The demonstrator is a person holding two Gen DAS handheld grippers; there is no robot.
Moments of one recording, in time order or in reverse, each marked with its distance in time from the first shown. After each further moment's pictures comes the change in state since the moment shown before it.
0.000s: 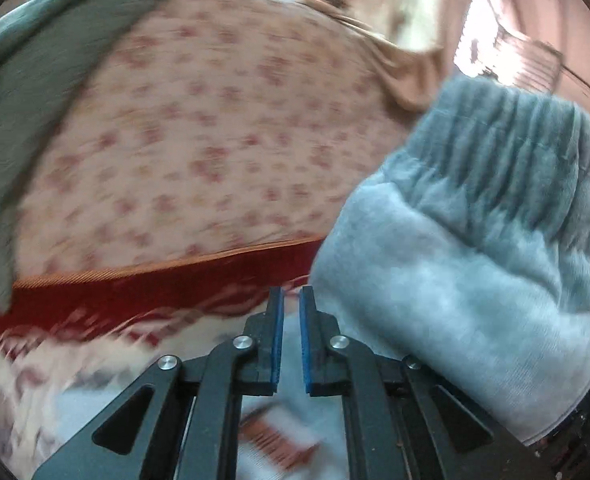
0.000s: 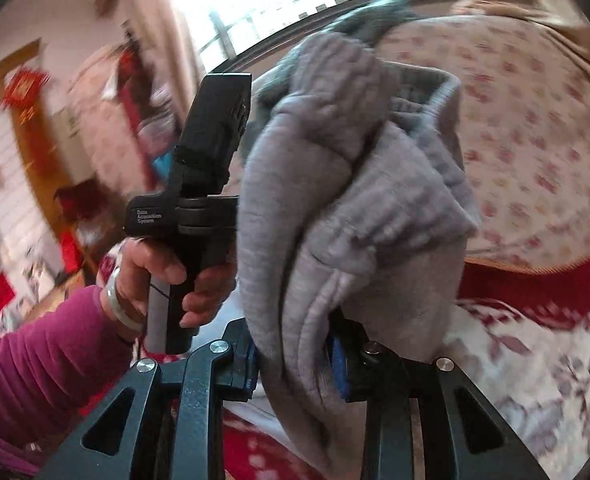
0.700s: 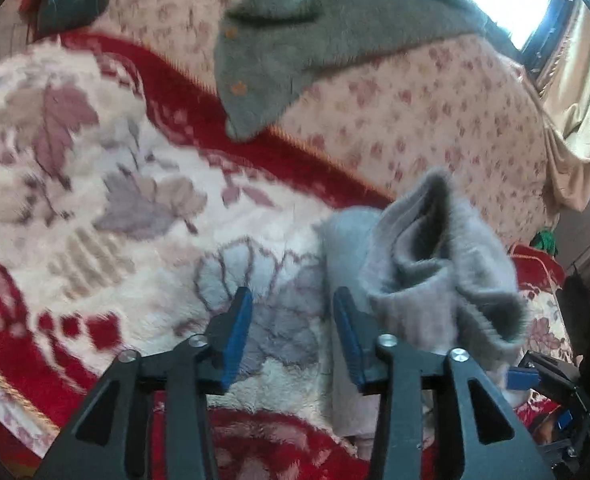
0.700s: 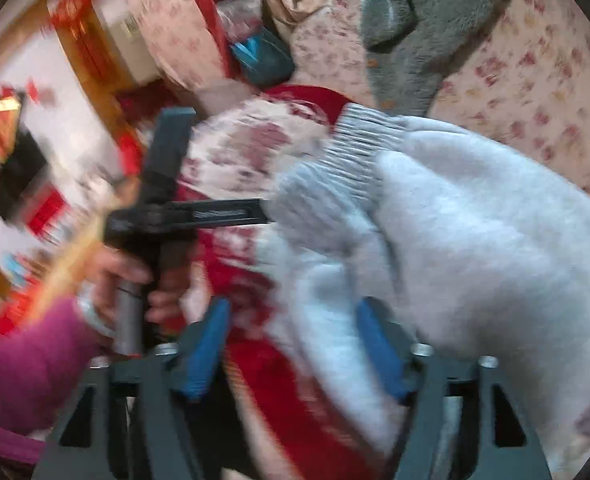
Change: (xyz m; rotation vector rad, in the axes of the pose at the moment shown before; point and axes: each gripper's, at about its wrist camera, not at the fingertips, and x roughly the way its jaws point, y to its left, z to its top) left arm -0.132 0.154 -0.183 -0.472 -0.089 0.365; right arm 0.149 0.090 -0.048 -0.063 0.285 0.315
